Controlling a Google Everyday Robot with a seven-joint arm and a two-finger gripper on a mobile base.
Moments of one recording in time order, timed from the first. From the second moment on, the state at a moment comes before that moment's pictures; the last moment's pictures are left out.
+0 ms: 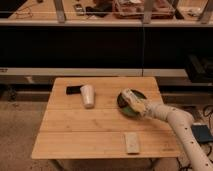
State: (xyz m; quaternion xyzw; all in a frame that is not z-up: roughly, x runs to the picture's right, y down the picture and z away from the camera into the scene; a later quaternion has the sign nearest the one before) arm 0.210 0.080 0.841 0.29 -0.09 -0.71 0.63
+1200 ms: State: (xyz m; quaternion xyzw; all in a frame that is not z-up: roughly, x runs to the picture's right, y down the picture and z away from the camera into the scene) arm 0.210 0.053 0.809 0.29 -0.09 -0.71 0.63
